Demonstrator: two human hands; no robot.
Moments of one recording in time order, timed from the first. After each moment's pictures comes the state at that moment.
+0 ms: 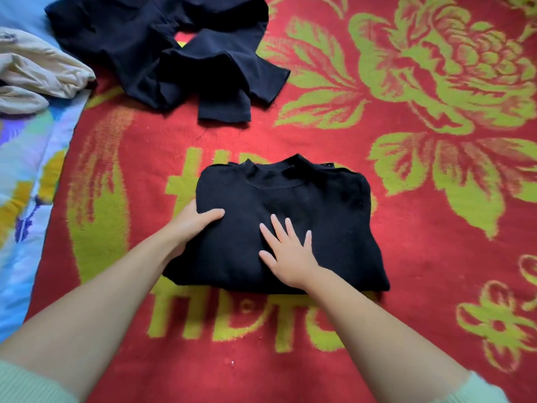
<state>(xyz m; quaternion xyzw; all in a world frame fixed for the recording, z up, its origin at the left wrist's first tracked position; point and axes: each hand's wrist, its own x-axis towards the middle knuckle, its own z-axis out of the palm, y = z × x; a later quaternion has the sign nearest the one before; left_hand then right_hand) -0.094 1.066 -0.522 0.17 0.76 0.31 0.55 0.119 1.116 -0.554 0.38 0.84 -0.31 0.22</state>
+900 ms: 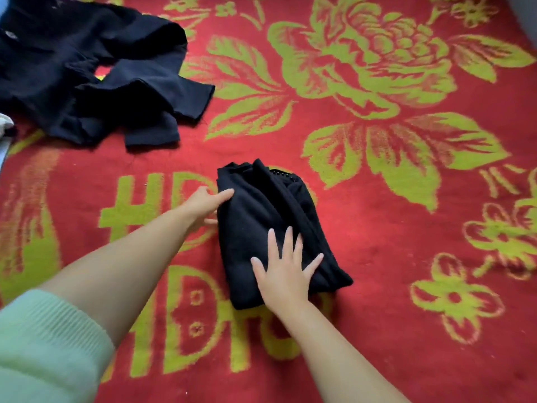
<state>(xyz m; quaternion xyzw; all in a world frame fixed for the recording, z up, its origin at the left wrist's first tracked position) 0.006 1.198 -0.536 0.24 0.78 0.23 0.53 0.201 1.117 -0.546 0.60 0.75 -0.25 0.10</state>
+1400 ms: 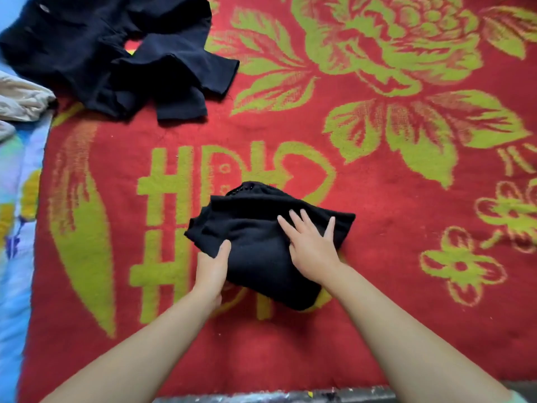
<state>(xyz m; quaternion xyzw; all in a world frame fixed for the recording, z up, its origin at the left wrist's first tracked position) 0.052 1.018 -0.544 0.02 0.79 0.39 0.48 0.223 1.116 -0.513 0.47 0.84 -0.22 0.14</state>
